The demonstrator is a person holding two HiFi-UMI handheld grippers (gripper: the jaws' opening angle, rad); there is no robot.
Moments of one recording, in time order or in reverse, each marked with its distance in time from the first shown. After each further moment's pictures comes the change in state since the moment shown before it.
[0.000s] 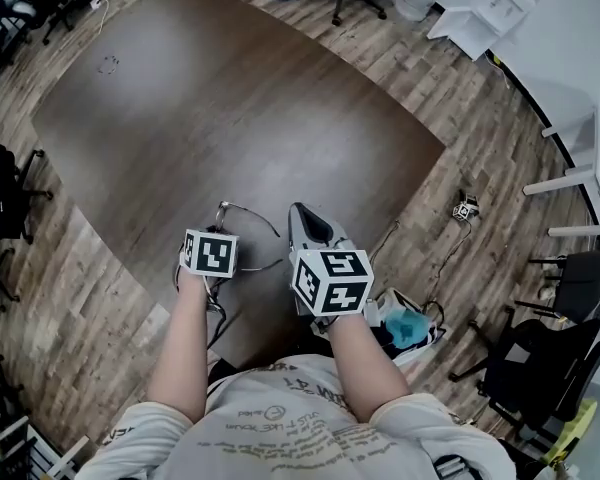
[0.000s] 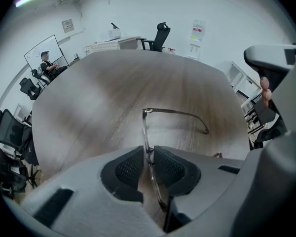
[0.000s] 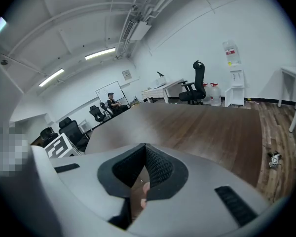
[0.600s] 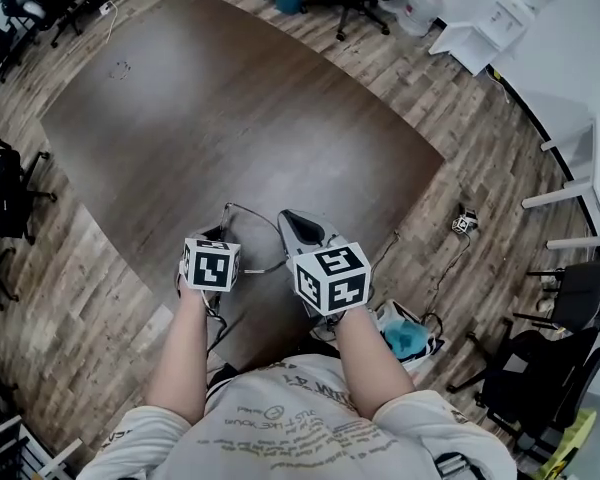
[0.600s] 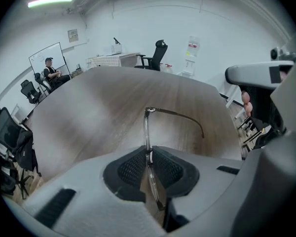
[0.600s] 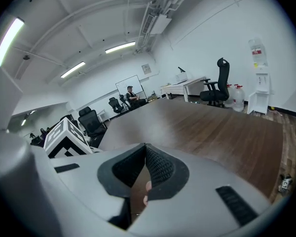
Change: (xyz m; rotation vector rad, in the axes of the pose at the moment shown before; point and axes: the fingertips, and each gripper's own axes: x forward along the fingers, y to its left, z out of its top) left arm -0.039 -0.004 0.022 0.008 -0.172 -0.027; right arm 0.003 0.038 -0.002 -0.151 0.069 0.198
